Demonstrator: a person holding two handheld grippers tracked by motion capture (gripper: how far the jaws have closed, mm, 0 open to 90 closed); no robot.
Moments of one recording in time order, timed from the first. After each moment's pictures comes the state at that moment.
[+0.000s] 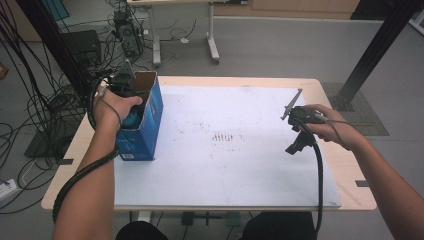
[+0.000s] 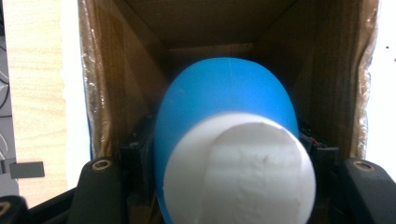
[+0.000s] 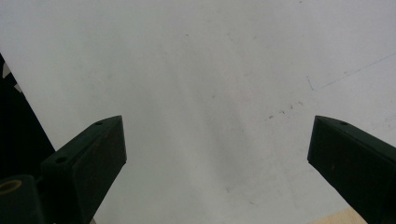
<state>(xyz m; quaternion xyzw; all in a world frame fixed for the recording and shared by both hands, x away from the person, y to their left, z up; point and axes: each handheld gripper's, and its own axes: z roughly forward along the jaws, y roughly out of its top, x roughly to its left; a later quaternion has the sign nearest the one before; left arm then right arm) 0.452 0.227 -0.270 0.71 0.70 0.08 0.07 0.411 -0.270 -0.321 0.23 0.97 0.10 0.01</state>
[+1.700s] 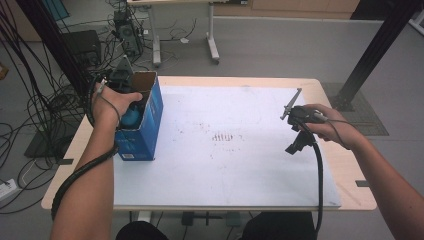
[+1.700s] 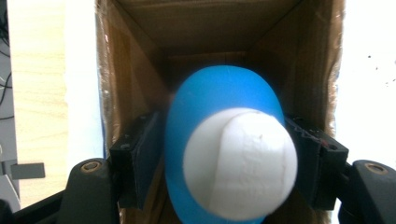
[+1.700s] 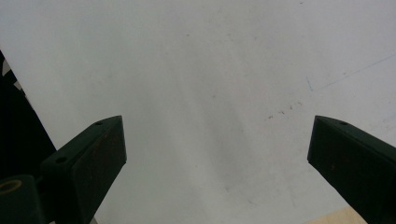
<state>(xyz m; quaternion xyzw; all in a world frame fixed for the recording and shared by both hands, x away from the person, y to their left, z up) 0.452 0.226 -0.253 0.71 0.70 0.08 0.08 0.411 -0.268 -0.319 0.22 0.97 0.10 0.01</state>
